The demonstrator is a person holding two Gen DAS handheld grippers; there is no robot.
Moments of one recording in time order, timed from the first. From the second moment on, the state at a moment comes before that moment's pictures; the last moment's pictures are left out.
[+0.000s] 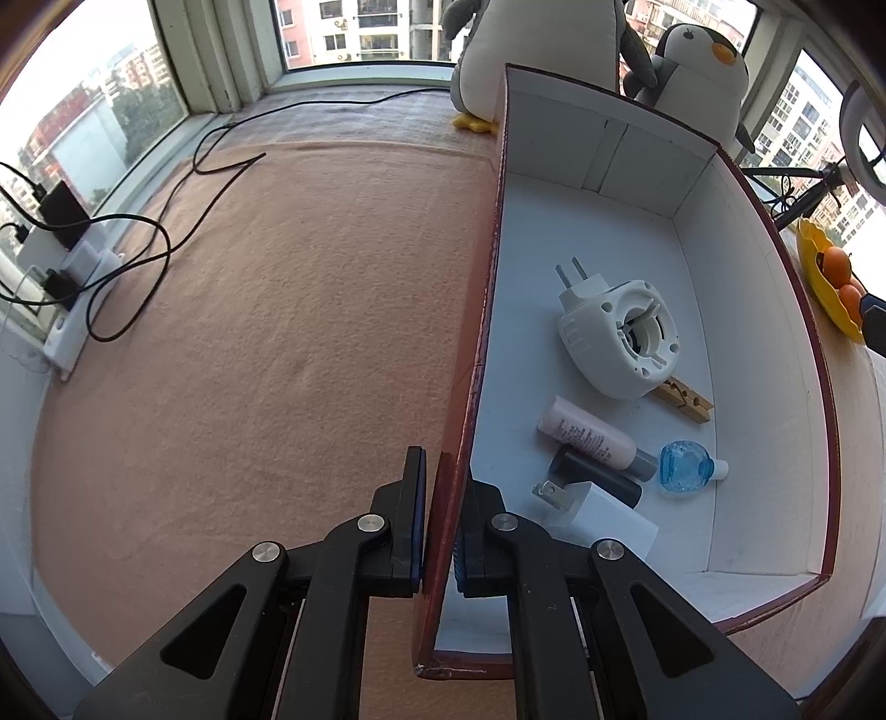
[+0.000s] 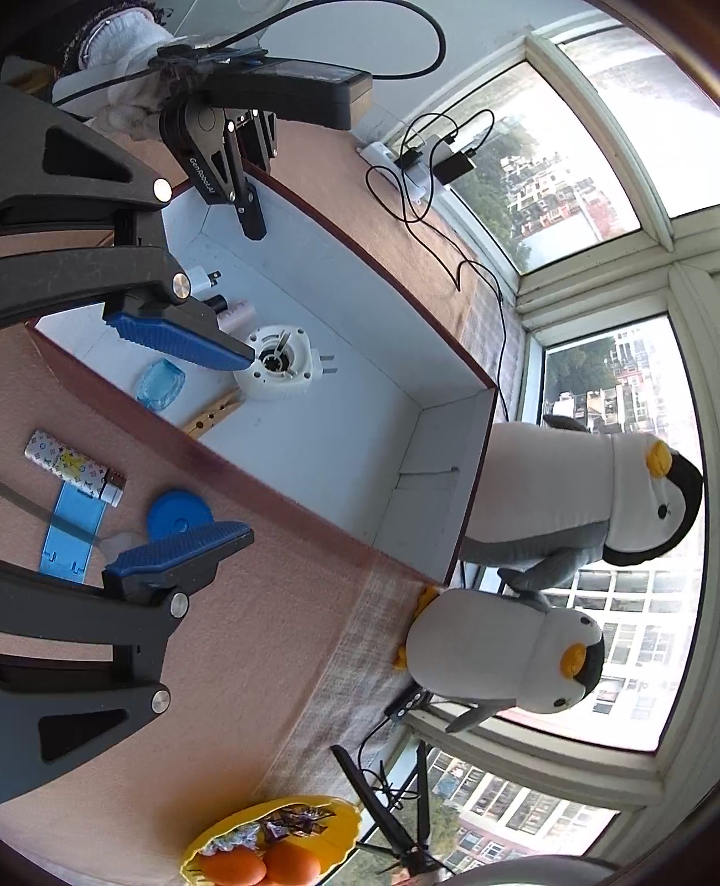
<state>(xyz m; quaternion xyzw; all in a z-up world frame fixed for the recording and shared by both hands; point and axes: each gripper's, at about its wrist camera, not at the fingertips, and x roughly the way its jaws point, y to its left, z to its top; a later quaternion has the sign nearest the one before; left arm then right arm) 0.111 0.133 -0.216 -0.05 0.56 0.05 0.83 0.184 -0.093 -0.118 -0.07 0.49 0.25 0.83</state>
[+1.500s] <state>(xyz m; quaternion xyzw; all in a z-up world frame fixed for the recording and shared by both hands) 0.121 0.120 -0.218 0.03 0.58 -0.01 0.81 0.116 -0.148 -0.241 -0.05 0.61 0.11 0.79</state>
